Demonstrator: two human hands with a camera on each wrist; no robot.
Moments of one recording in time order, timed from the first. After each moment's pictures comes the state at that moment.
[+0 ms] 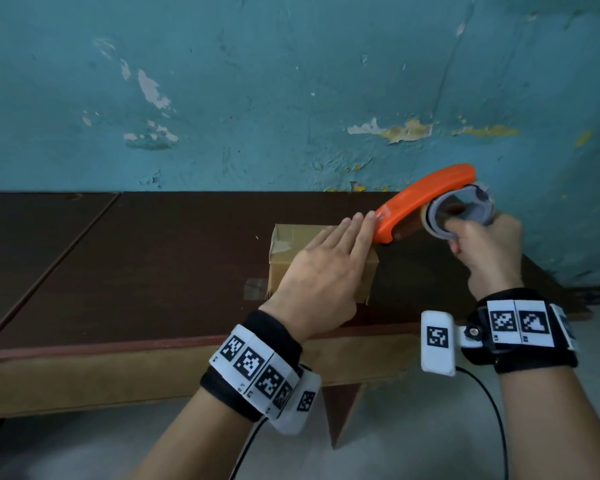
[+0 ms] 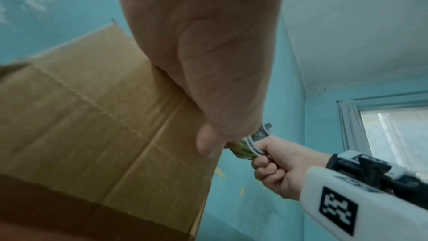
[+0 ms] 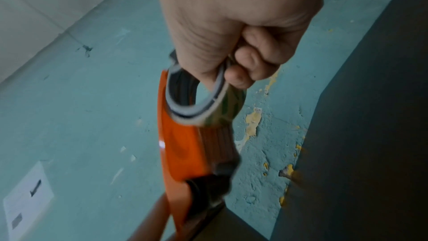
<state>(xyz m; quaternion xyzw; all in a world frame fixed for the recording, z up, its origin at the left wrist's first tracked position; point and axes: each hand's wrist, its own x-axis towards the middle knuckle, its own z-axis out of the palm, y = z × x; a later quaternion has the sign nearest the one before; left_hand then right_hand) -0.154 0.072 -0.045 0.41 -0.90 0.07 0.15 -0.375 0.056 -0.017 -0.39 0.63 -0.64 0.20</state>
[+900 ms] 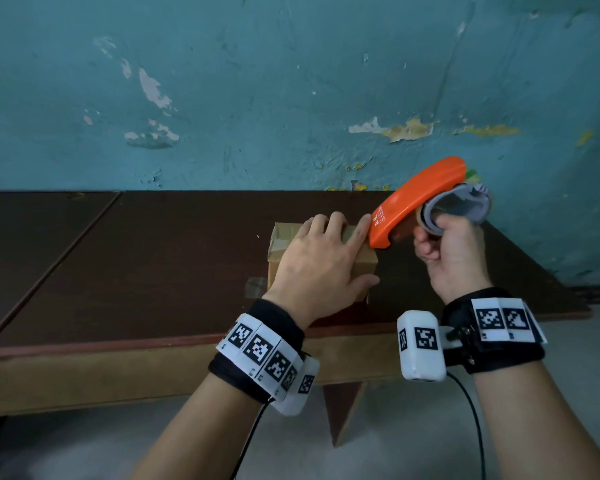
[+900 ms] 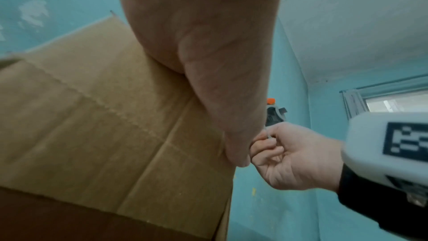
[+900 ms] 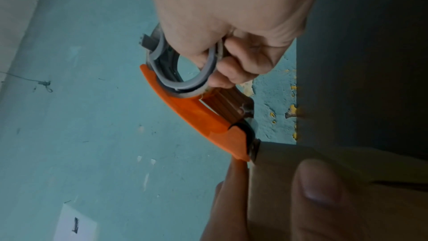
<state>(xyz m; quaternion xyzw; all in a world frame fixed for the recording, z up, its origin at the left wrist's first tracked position) -0.152 0.054 -0.051 0.47 -0.86 0.13 0.15 -0.338 0.054 -0.019 -0.28 0.51 -0.70 0.41</state>
